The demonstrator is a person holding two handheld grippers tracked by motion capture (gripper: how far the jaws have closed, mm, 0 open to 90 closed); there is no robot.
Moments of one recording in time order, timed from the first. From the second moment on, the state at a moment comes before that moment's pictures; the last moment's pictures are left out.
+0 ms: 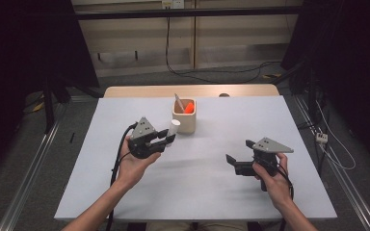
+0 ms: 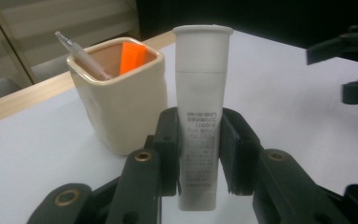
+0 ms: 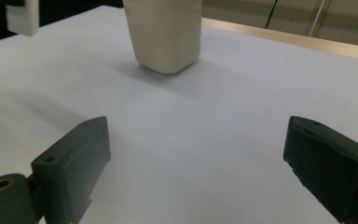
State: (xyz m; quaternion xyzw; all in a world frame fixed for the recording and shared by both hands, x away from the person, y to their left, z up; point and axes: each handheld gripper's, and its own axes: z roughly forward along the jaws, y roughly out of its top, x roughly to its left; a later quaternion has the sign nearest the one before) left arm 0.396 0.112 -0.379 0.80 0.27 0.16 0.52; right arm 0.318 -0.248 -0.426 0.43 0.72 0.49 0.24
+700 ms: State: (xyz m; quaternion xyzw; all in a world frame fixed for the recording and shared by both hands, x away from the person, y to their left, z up) left arm 0.457 0.090 -0.342 0.76 0.31 0.18 0.55; right arm 0.288 -0.284 -0.442 0.46 0.71 0.47 0.26
